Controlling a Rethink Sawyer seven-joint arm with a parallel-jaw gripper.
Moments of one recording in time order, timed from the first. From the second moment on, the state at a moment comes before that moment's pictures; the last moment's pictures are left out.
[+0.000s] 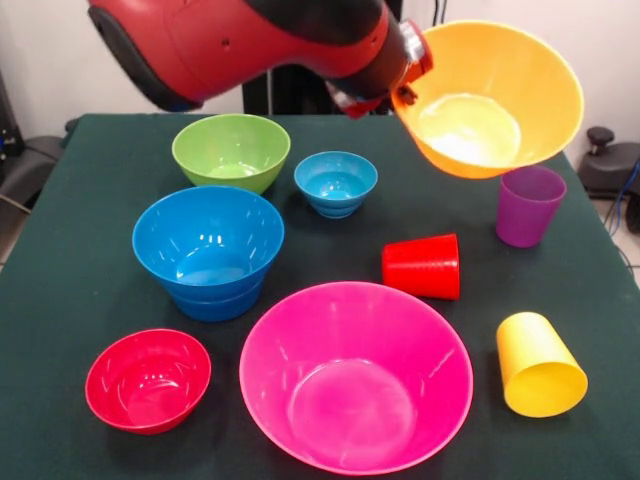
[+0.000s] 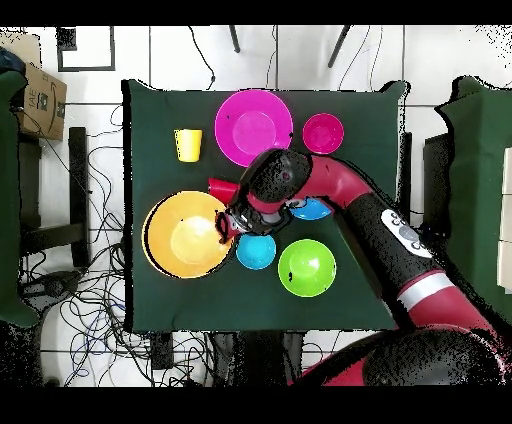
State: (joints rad) arm -0.78 -0.39 0.79 1.61 -0.31 1.35 1.57
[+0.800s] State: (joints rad) arm -0.81 -0.24 0.83 1.37 -0.38 1.55 1.38
